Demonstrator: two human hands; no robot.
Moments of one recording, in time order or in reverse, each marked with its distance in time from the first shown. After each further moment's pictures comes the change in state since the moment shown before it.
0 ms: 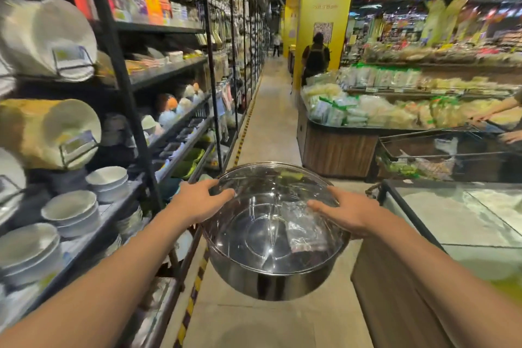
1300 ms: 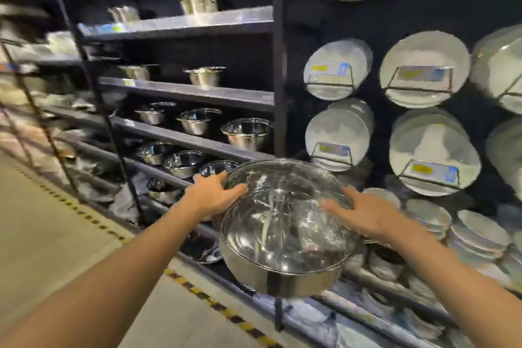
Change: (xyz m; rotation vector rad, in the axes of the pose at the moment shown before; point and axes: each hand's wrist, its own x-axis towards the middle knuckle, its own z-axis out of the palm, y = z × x) left_hand -0.651 -0.042 0.014 -0.089 0.929 -1.764; right_hand -0.261 -0.441 0.155 -0.054 -0.647 -1.849
